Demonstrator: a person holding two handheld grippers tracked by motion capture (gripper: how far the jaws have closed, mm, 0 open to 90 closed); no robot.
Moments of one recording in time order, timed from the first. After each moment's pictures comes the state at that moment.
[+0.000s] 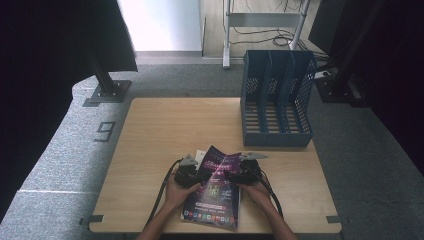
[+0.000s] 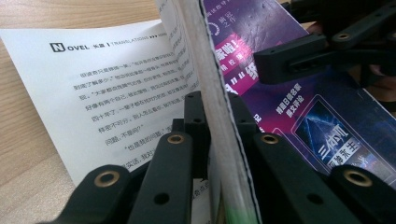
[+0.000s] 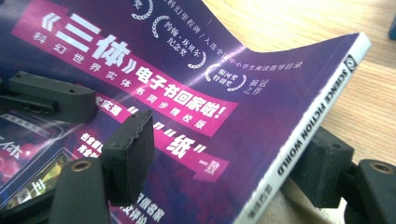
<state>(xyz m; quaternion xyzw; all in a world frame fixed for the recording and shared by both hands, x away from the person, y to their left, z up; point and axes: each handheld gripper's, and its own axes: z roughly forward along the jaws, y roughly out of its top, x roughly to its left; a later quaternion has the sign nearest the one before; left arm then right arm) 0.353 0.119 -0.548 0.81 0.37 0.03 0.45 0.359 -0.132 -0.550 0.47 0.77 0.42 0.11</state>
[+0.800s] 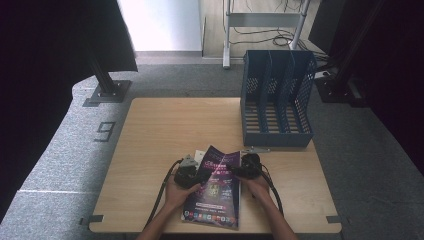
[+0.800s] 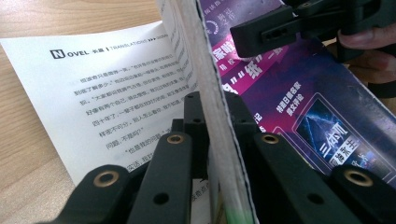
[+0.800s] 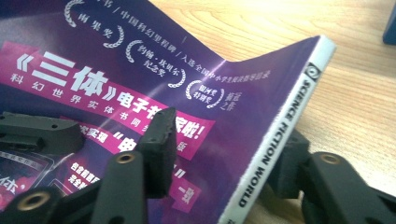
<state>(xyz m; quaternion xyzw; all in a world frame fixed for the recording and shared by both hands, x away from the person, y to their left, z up) 0.350 0.119 -0.547 0.81 0.37 0.05 0.45 0.378 -0.138 -0.551 0.50 0.74 0.44 0.07</state>
